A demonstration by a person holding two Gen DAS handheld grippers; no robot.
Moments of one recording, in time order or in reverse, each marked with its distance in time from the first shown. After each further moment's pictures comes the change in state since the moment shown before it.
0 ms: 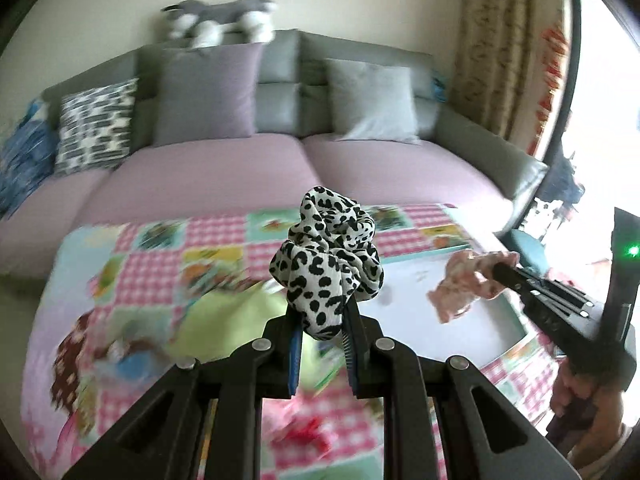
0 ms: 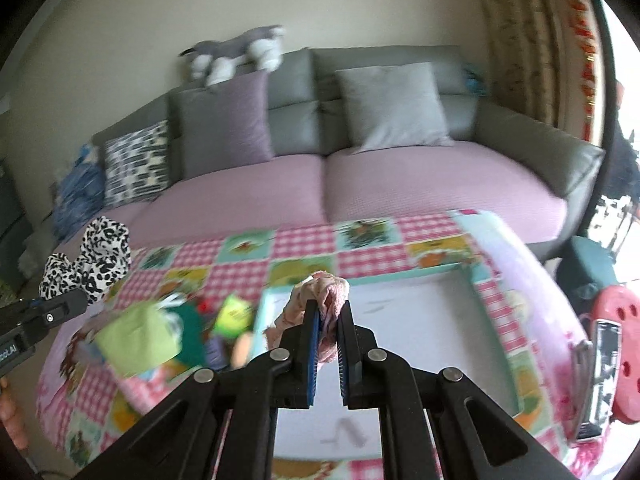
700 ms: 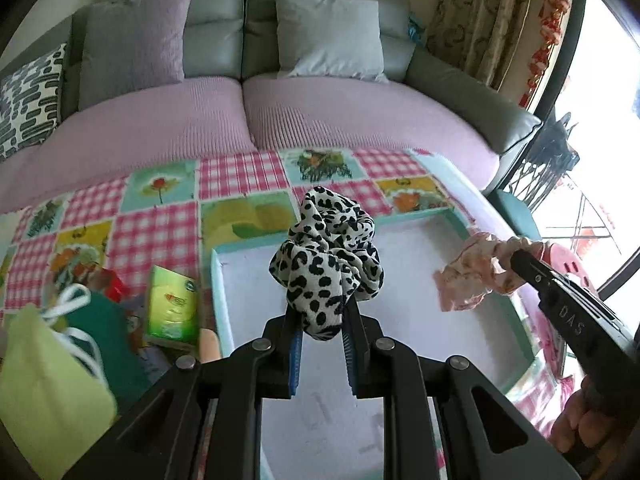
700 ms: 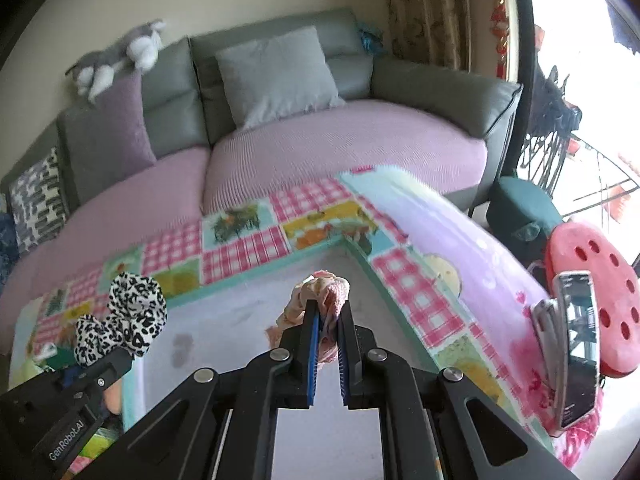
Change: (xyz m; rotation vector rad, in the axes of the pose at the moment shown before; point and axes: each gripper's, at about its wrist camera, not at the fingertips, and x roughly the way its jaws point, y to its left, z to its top) left arm 0.162 -0.100 -0.009 0.011 0.189 -0.085; right arm 0.066 -0.100 -0.007 0.213 0.080 -0.290
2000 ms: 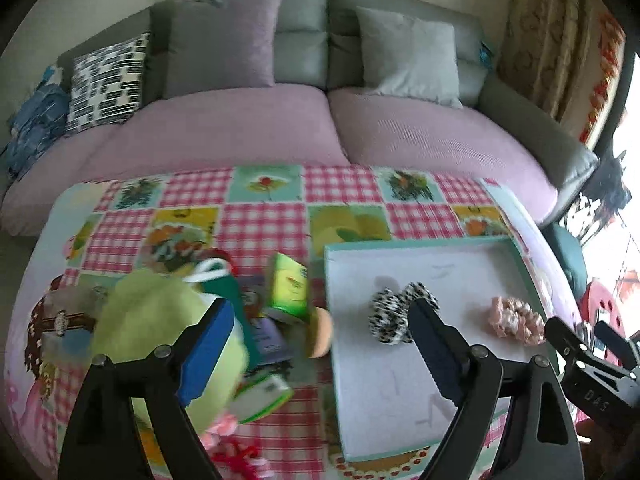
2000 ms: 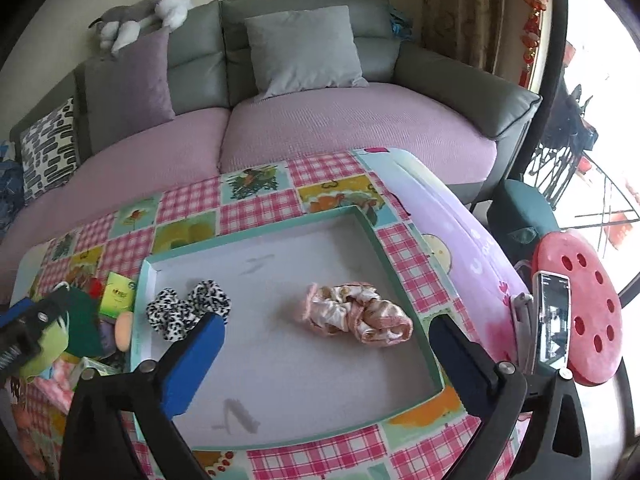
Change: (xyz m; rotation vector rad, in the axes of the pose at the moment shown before) left arm -0.076 0.051 -0.005 -0.151 -0.050 0.236; right arm -0.034 0.012 -0.010 -0.129 0.105 -0.007
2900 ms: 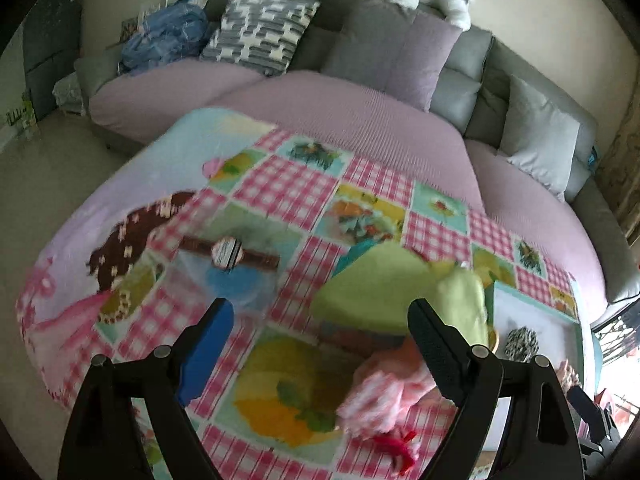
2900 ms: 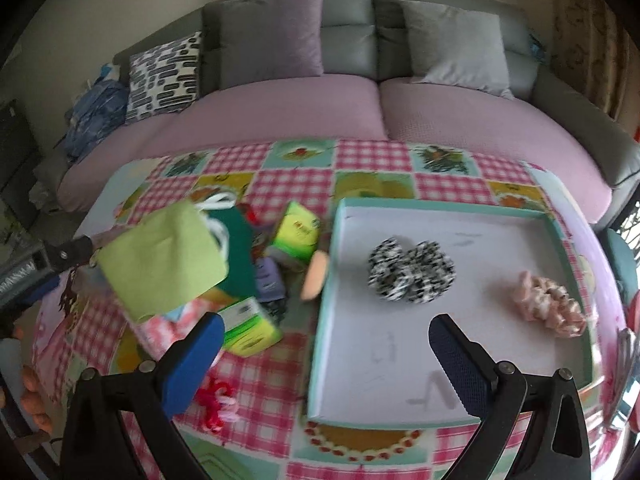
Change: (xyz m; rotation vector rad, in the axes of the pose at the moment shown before) left arm -0.031 0.183 -0.059 -0.407 -0.015 0.174; right arm -0.011 0.161 -0.049 -0.272 0.050 0.310
